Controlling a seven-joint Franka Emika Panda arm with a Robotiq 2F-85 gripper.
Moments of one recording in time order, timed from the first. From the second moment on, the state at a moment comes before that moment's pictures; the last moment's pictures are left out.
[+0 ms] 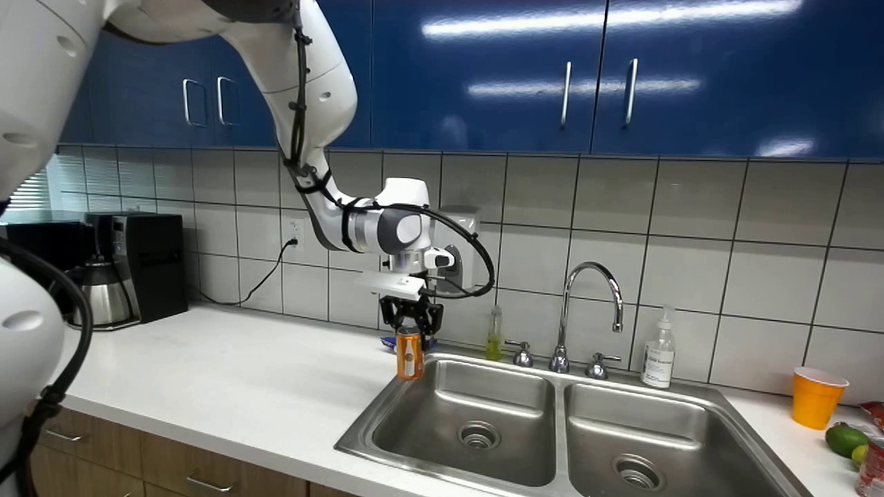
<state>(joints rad) -0.07 0.35 -0.10 -2.10 0.03 2.59 -0.07</state>
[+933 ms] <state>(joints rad) 0.07 0.29 0.05 -2.18 0.01 2.56 -0.07</state>
